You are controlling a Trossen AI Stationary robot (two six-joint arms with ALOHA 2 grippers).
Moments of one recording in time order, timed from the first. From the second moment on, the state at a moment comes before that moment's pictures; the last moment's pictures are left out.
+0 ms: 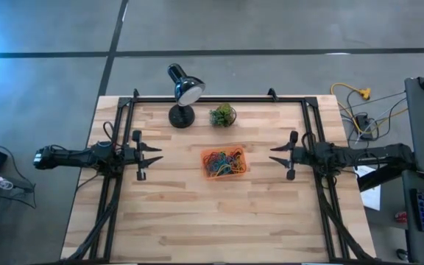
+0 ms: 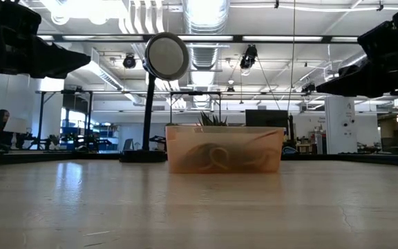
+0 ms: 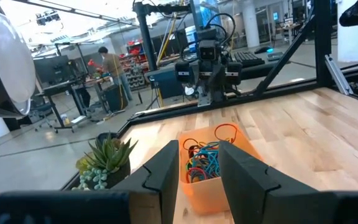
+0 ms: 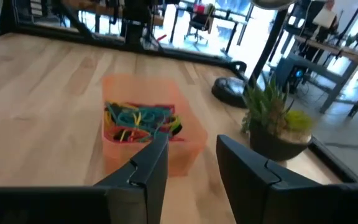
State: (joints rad) left arm -0.07 0.06 0.01 0.05 -0.19 0.24; right arm 0.03 0.23 0.01 0.04 0.20 -0.14
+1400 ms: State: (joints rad) left arm -0.07 0.06 0.01 0.05 -0.19 0.24; right arm 0.03 0.00 0.02 0.05 0.26 -0.22
